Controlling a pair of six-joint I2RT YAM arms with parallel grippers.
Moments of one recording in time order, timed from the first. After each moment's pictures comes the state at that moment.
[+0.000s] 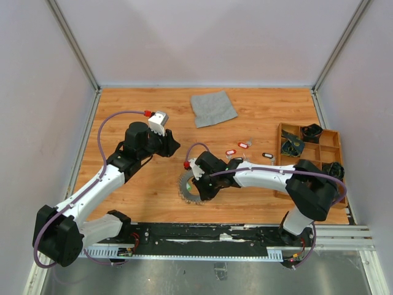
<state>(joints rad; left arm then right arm) -0.44 1.08 0.73 -0.05 0.22 -0.19 1.01 1.62 0.92 -0.36 -0.28 0.14</state>
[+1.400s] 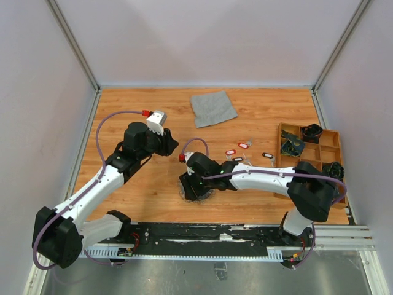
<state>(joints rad) -0.44 1.07 0.73 -0.05 0.18 -0.19 1.08 1.62 0.99 -0.28 -0.11 0.40</state>
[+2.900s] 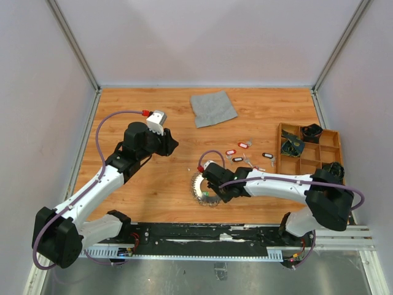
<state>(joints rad) -0.44 1.07 0.73 -0.05 0.18 -0.19 1.08 1.48 0.82 -0.57 0.21 0.22</state>
